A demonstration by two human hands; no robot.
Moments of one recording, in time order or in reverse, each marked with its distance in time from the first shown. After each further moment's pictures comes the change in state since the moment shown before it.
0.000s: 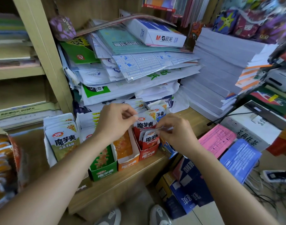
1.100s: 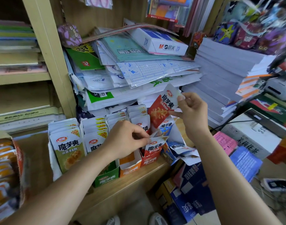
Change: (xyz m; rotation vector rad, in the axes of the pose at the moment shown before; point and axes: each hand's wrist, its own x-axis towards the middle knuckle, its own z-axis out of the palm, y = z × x) left_hand -0.022 0.009 0.003 -0.044 -0.283 0.036; right_hand 0.051 -0.024 -0.027 0.634 0.431 0.271
